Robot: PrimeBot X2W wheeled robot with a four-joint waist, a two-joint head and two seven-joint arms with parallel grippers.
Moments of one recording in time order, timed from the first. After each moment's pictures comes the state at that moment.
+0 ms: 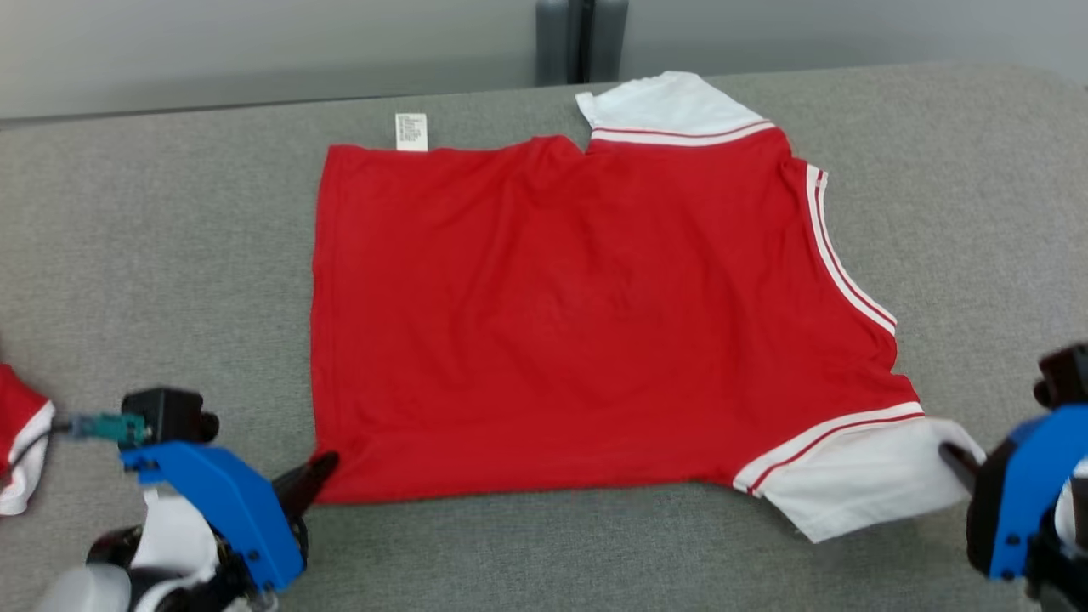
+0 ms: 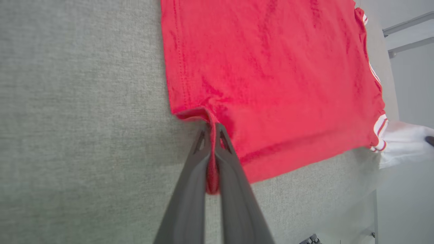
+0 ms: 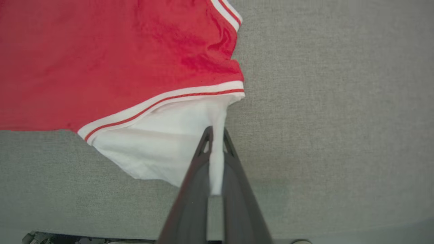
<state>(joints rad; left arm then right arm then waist) -0.05 0.44 -0.24 -0.13 -0.94 0.10 0.68 -0.03 -0.07 -0.26 -0.37 0.25 0.13 1.15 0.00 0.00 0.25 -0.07</state>
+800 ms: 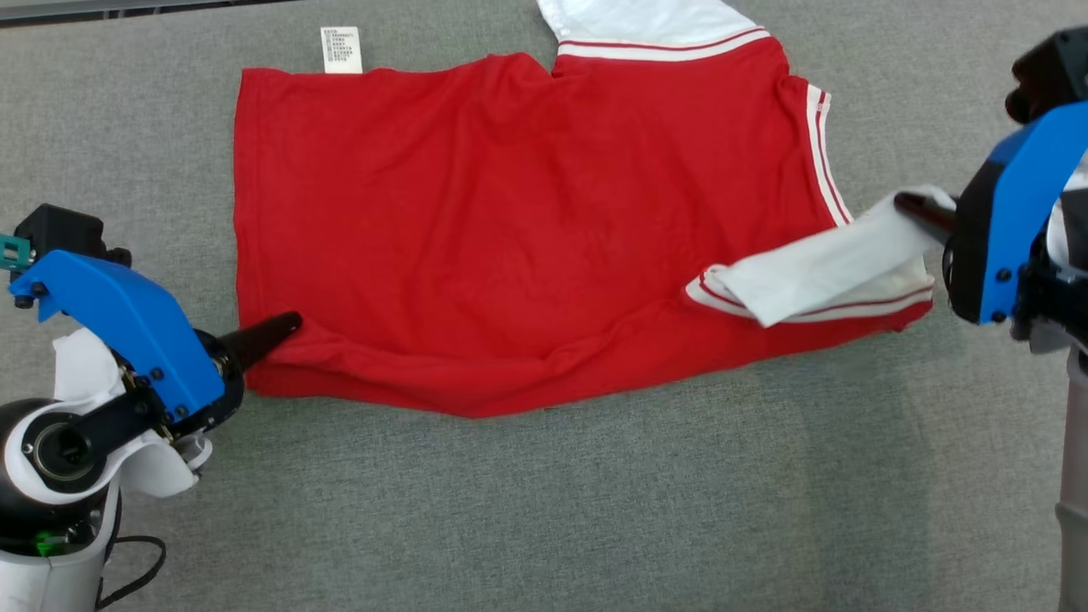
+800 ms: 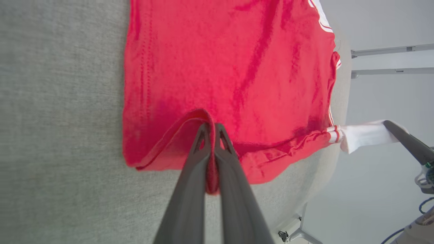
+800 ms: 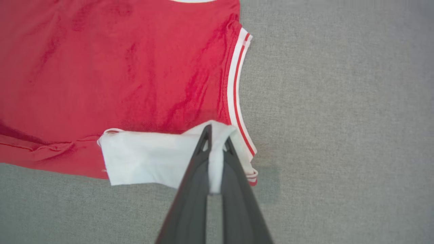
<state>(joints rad) -0.38 0.47 -0.14 -0.18 -1.14 0.36 1.03 -0.64 -0.19 -0.10 -0.12 0.34 0.13 1.32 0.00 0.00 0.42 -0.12</state>
